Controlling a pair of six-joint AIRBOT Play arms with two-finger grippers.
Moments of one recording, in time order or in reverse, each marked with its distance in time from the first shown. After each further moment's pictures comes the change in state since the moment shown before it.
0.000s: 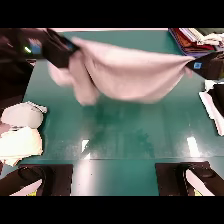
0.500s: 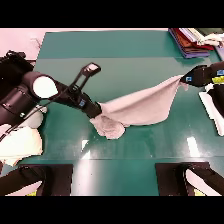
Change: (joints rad) left arm -0.090 -0.074 -0.456 -0.119 -0.010 -0.002; right arm -0.012 -0.143 0.013 -0.129 0.152 0.022
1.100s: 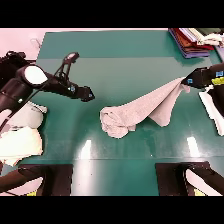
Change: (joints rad) left arm 0.257 -0.105 -0.006 -0.161 0.079 -0.028; right arm -0.001 -0.012 0.000 -0.054 0.013 0.001
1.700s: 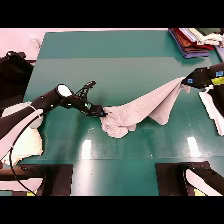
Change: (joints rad) left arm -0.061 -0.239 -0.153 -0.257 0.116 0.181; right arm 0.000 0.000 0.000 -0.002 0.000 0.014
